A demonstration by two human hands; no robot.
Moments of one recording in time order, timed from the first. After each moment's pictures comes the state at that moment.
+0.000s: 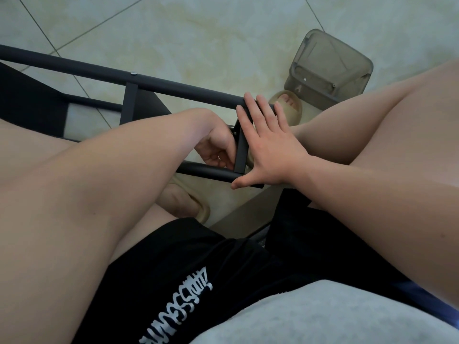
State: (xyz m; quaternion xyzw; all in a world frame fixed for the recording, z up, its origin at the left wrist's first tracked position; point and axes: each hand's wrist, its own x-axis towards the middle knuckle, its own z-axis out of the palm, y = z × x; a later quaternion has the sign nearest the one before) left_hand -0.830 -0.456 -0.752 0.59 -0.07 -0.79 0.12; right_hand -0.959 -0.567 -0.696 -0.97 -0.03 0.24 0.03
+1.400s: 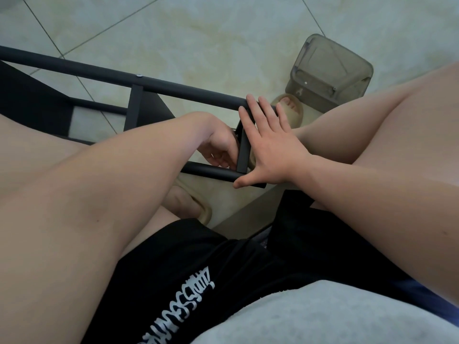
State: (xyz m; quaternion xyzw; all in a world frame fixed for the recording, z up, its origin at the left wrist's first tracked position) left_hand -0.829 -0.453 -0.754 0.62 -0.14 -0.76 0.13; right_hand -0.956 -0.568 -0.693 -0.97 -0.03 0.24 0.04
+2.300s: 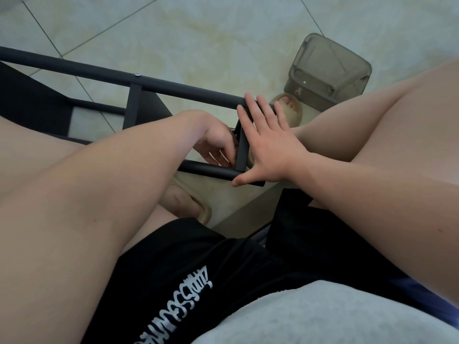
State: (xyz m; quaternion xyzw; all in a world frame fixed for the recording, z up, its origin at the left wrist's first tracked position) left_hand -0.825 -0.450 -0.752 0.60 -0.13 -0.77 0.16; right_hand -0.955 -0.568 -0.691 -0.97 -0.03 0.25 0.04
